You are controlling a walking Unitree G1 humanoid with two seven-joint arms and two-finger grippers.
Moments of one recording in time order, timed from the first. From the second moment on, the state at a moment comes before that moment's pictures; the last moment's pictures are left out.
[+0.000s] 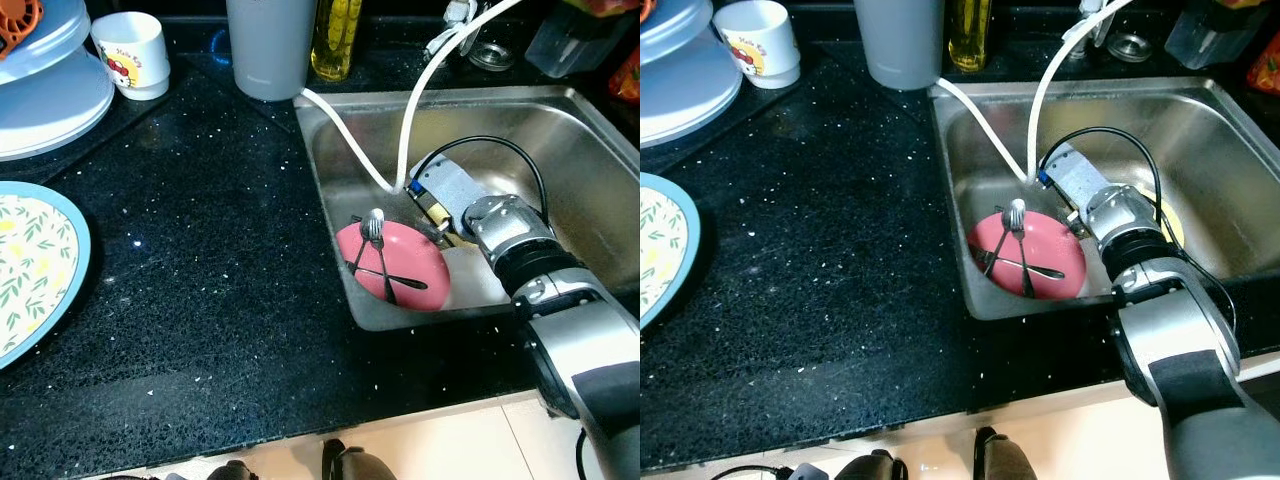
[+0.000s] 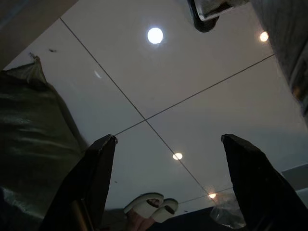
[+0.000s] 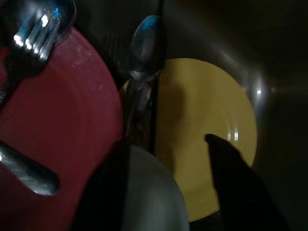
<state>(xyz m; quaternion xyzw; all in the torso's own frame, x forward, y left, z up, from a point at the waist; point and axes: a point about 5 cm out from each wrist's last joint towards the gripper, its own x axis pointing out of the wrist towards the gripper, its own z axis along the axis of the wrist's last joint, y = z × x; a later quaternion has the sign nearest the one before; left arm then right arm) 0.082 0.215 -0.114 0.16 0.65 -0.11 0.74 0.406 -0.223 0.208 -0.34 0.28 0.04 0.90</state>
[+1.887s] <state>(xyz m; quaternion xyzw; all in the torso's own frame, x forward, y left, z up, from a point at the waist) 0.115 0.207 -0.107 0.16 0.64 -0.13 0.74 0.279 -0.063 0.253 0.05 -0.15 0.67 0.73</state>
